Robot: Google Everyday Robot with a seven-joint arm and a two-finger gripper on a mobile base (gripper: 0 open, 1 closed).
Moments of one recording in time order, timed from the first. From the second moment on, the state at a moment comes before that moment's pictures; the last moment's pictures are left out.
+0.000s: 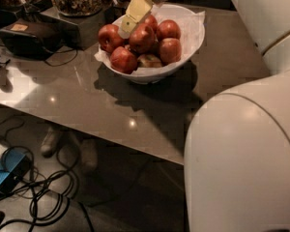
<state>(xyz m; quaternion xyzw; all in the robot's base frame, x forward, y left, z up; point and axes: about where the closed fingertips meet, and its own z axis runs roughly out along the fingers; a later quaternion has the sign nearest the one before) 0.676 -0.003 0.990 -0.50 0.83 0.11 0.22</state>
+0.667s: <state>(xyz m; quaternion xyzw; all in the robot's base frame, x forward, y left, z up) 0.695 0.001 0.973 -0.50 0.83 0.13 0.22</state>
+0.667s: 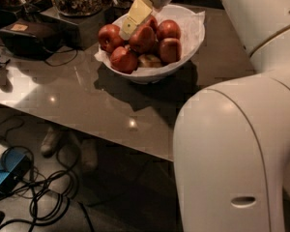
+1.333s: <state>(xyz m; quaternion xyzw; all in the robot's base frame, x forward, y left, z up) 0.695 0.001 0.973 -0.50 0.83 0.13 0.22</state>
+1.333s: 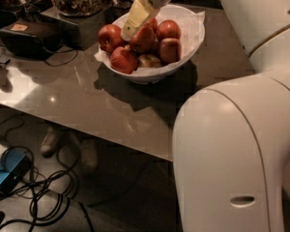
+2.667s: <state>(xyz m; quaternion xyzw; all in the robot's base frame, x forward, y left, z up) 0.695 0.001 0.973 -0.50 0.83 0.13 0.22</state>
